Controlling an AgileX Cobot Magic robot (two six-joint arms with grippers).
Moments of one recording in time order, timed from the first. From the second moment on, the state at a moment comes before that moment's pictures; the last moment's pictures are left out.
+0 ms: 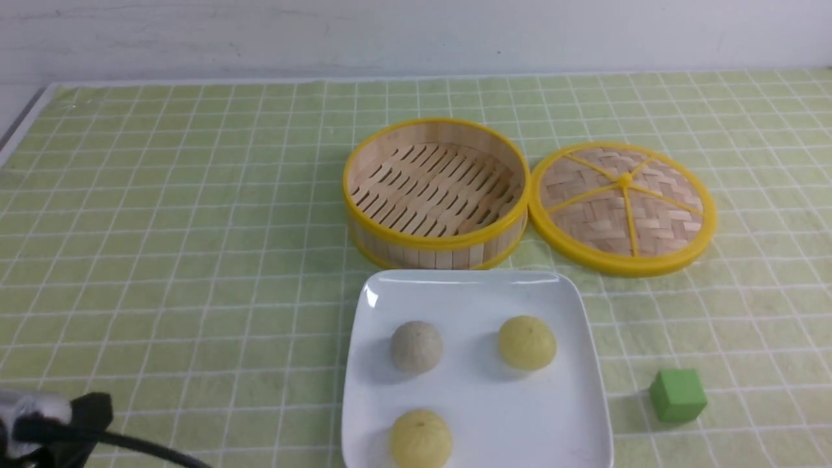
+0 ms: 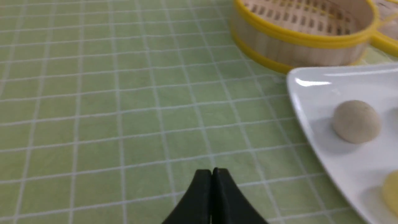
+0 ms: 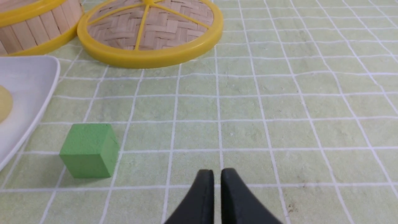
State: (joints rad) right arm 0.04 -0.01 0.02 -0.03 0.41 0.09; left arm -0.24 0.29 -0.17 0.10 0.33 -0.17
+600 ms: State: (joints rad) right arm 0.04 -0.01 0.02 -0.03 0.41 0.09; left arm -0.06 -0.01 0.03 0.12 0.36 -0.16
